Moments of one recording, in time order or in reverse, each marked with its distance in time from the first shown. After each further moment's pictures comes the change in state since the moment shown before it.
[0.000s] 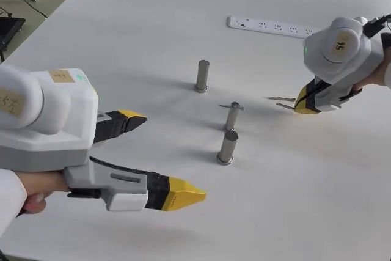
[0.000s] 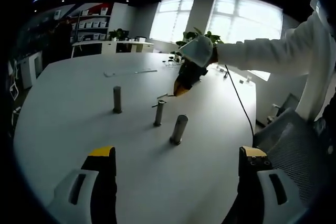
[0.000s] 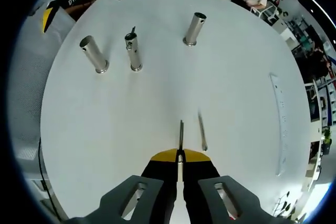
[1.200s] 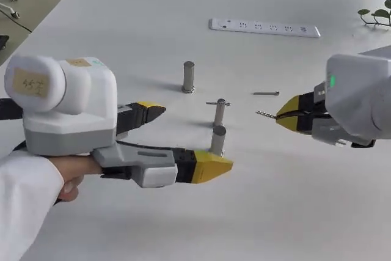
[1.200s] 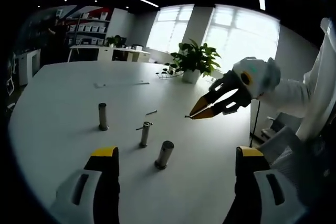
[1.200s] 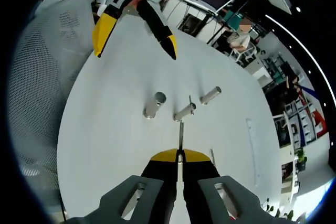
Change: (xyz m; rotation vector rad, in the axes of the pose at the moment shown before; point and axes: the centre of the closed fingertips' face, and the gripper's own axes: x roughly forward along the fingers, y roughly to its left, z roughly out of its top) left arm 0.026 -0.023 0.038 -0.047 -0.096 -0.062; right arm -0.068 0.081 0.064 -0.107 -0.270 -0.301
